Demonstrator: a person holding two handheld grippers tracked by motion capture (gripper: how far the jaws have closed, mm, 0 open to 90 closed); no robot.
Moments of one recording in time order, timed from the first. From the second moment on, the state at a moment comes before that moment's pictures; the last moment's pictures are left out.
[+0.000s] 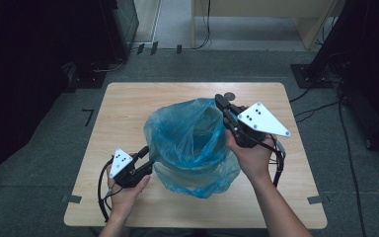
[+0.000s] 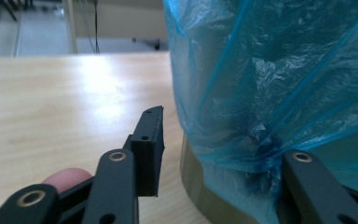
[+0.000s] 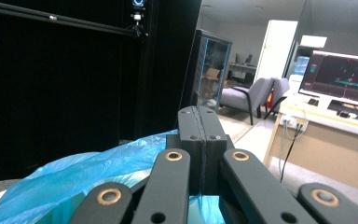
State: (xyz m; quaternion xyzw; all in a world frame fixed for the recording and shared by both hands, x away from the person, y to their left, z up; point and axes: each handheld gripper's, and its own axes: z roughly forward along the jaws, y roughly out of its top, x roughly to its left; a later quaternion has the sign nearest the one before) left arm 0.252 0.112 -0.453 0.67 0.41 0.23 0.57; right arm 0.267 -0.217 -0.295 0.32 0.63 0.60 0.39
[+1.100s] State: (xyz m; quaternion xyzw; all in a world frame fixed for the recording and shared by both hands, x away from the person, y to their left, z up) left arm 0.302 0.090 -0.438 0.70 0.47 0.12 0.53; right arm 0.344 -0.263 -0.436 0.46 0.63 0.61 0.10
